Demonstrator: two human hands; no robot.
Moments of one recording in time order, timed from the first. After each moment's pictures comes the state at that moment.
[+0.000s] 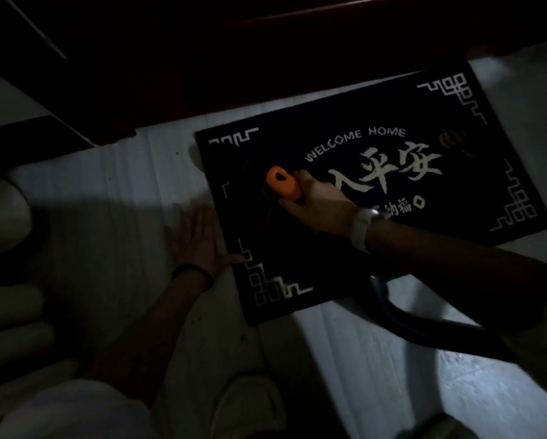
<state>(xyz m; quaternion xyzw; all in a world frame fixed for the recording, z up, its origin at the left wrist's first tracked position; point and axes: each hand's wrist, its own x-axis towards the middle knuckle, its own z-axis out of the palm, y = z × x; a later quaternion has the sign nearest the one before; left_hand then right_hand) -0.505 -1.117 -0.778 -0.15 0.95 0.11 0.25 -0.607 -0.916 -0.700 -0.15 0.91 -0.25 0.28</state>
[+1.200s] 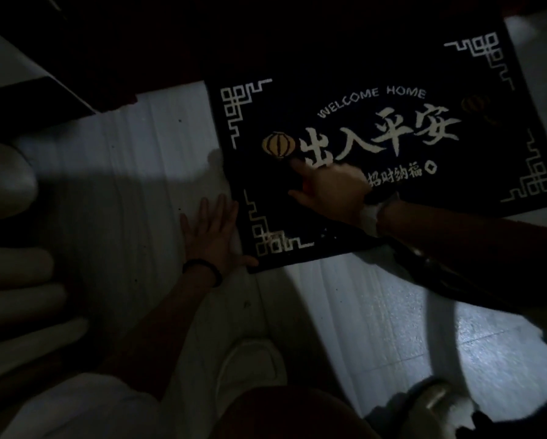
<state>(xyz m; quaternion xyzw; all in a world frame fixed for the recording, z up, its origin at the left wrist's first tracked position) -0.463 -1.105 -0.784 -0.06 0.96 0.07 0.27 -0.587 -0.901 -0.710 -0.32 0.93 -0.04 0.17</state>
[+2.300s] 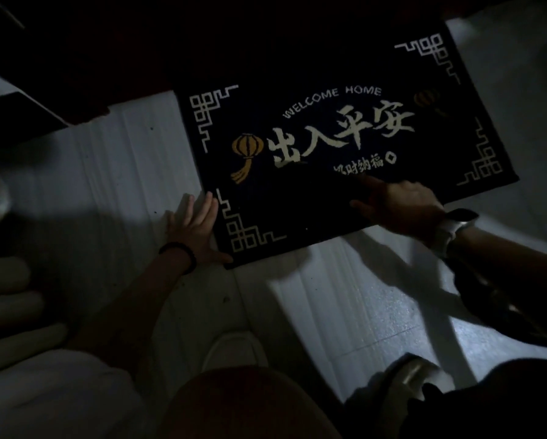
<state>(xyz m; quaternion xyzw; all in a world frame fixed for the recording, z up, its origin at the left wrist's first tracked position) -0.480 -1.104 -0.765 0.01 0.93 0.08 0.36 -0.553 -0.771 -0.682 -0.14 0.97 -0.02 0.21</state>
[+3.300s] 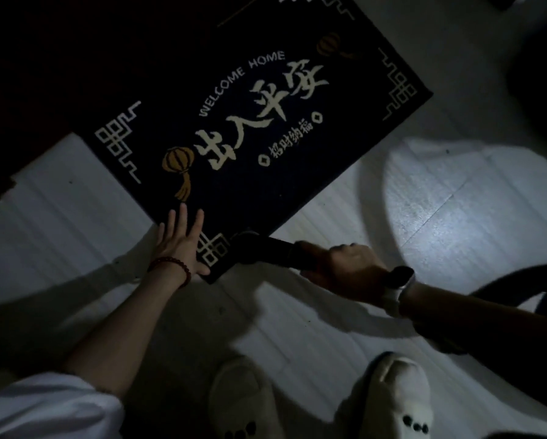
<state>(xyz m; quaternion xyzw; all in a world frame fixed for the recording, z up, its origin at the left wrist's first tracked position) -0.517 -1.071 -0.750 0.13 0.90 -0.03 0.42 -0.422 -0.804 -0.672 -0.08 0.93 -0.12 0.34</state>
